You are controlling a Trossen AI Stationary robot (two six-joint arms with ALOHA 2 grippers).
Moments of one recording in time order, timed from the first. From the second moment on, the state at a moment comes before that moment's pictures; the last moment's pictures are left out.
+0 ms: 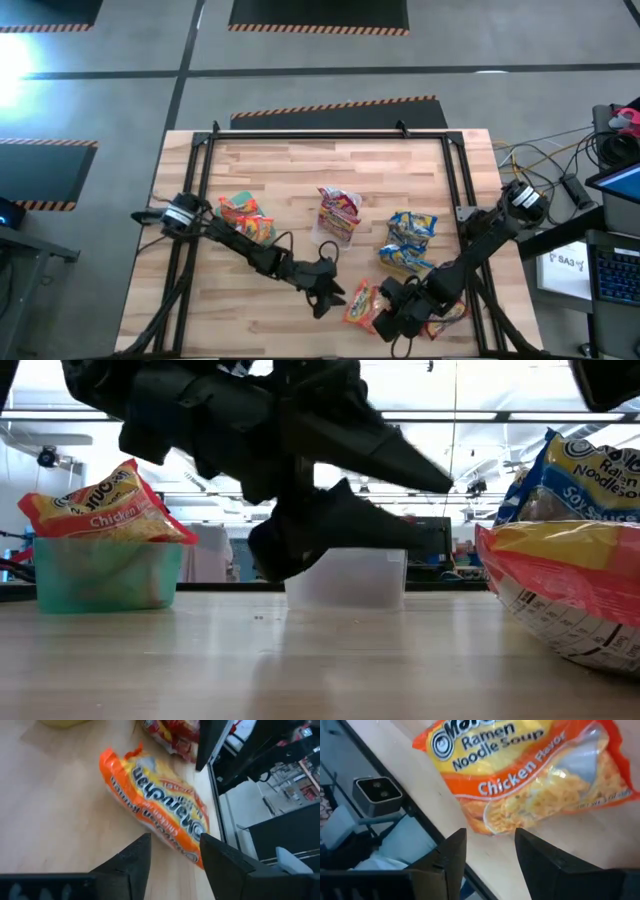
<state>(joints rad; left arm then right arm) -0.39 2.03 1.05 0.54 -0.01 -0.77 0.76 1.69 1.06 -0.37 0.10 1.64</state>
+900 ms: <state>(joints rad) -0.37 2.21 1.25 0.53 0.14 -0.76 0.77 1.82 1.06 -0.40 0.08 1.57</state>
